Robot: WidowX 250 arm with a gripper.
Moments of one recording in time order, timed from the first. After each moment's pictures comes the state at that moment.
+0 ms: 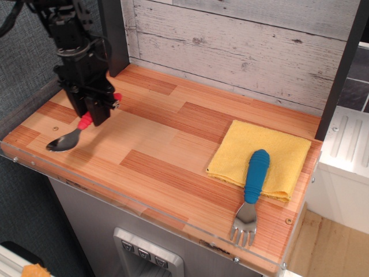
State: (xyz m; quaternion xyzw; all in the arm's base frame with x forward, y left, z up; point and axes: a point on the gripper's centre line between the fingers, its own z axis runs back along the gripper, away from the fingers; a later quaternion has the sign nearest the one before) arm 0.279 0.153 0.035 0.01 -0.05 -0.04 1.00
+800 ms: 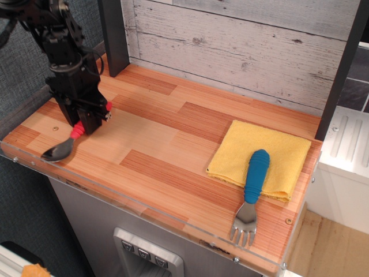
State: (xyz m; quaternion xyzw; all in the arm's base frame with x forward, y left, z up) arm 0.277 0.167 0.014 0.03 -0.05 -0.02 1.00
